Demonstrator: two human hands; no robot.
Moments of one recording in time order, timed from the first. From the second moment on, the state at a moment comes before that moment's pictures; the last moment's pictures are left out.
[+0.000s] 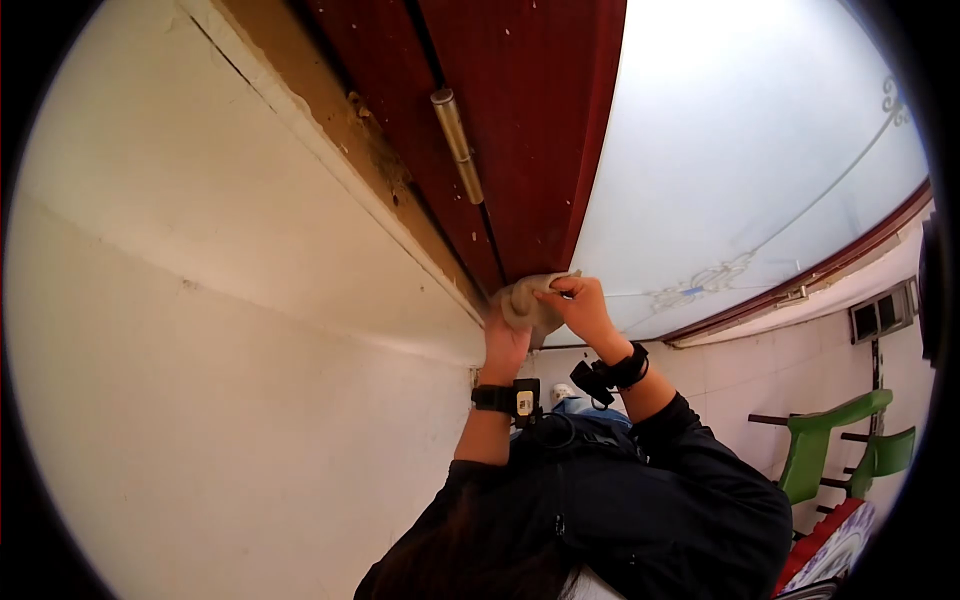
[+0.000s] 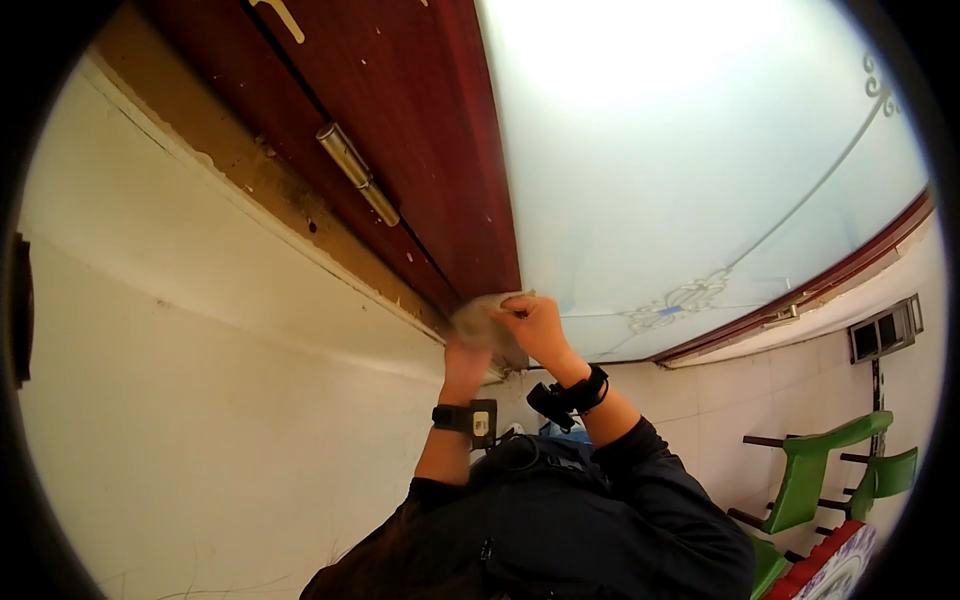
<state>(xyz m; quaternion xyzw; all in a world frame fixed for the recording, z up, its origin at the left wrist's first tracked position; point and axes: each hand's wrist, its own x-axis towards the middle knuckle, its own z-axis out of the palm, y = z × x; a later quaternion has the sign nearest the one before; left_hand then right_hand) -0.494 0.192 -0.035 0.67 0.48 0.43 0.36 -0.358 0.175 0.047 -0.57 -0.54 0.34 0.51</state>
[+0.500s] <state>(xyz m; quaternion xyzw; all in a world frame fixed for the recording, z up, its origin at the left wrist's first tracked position) -0.503 0.198 -0.129 0.67 0.38 0.42 0.48 -0.359 0.181 -0.061 -0.61 -0.51 0.35 0.50</state>
